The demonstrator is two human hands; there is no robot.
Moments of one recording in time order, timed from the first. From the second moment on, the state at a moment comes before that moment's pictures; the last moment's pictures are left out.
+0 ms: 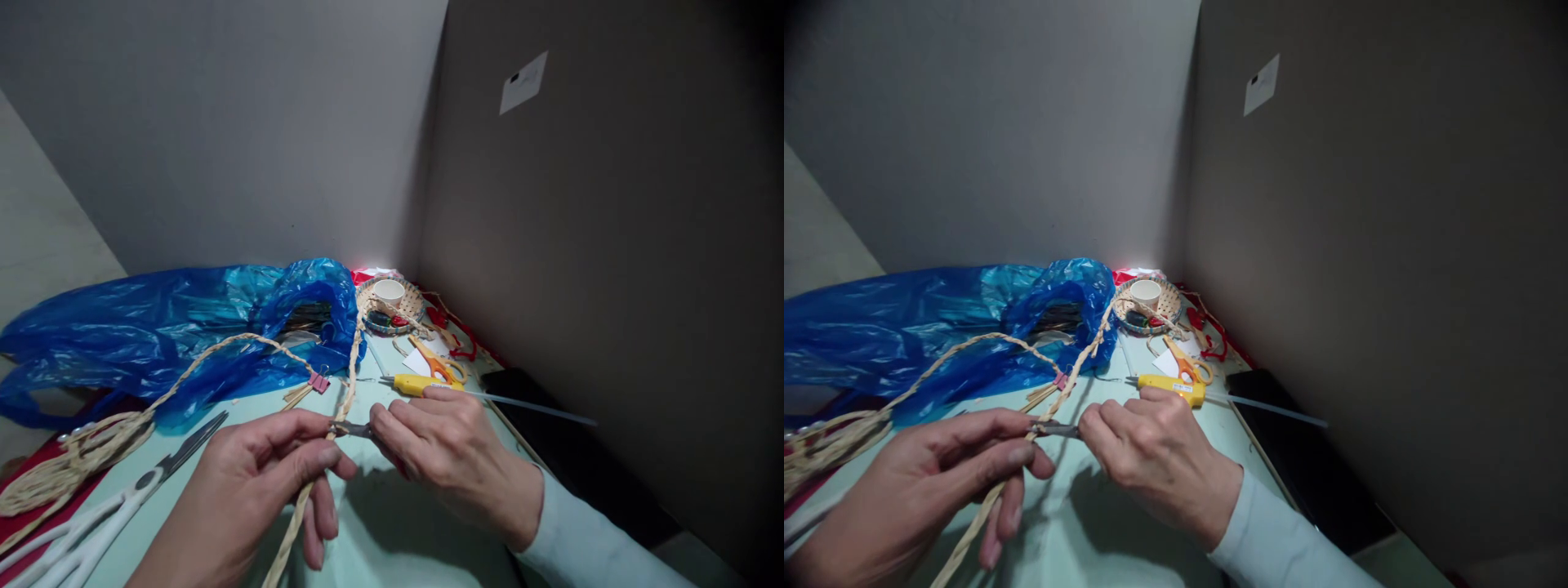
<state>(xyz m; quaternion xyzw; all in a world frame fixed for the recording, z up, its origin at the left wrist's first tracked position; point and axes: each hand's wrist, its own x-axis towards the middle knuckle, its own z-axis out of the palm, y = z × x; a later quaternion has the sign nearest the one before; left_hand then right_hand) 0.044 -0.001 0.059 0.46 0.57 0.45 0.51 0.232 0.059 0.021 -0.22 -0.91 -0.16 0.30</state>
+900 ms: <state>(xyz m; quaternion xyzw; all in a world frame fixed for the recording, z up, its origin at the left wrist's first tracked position) 0.046 -0.001 0.044 0.45 0.56 0.52 0.45 0.228 0.066 0.016 -0.25 -0.91 -0.12 0.31</state>
